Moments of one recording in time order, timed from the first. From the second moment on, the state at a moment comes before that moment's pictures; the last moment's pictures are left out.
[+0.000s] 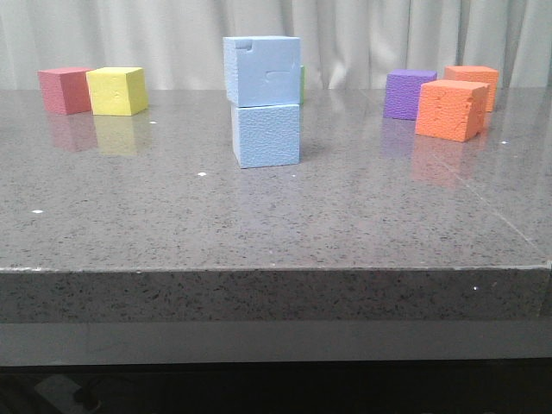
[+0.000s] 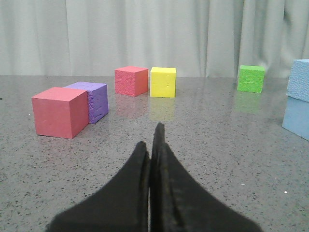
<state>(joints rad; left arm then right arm) -0.09 0.00 0.01 -0.05 0.04 0.03 0.33 0.48 -0.76 0.20 0.79 -0.18</state>
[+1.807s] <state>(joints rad) -0.09 0.00 0.01 -0.05 0.04 0.02 0.05 -0.01 0.03 0.10 0.02 -0.10</state>
